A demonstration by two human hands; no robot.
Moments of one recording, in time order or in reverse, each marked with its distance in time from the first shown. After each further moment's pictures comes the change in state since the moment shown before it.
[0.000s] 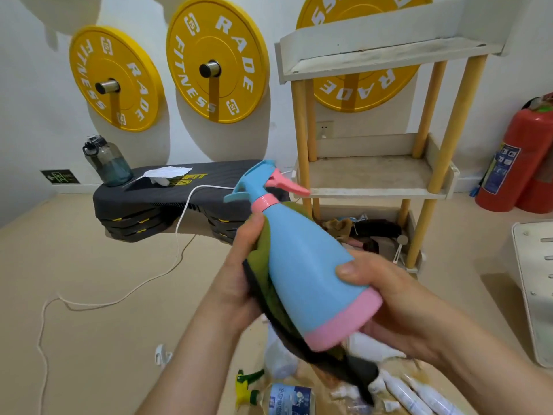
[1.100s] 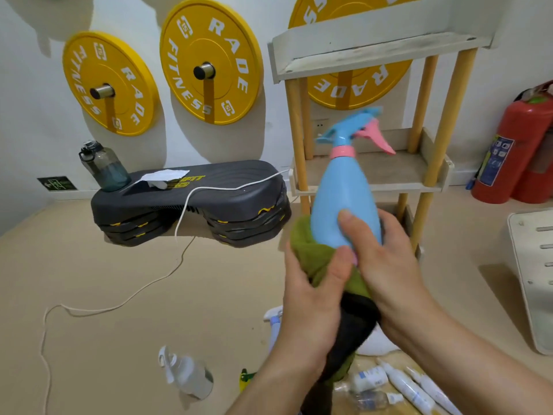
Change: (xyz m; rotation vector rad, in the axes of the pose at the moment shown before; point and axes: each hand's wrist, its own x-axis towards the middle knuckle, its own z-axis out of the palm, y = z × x) left_hand -0.013 -0.073 0.047 0.122 0.042 0.352; right_hand 0.011 -0.001 0.023 -0.245 0.788 -0.471
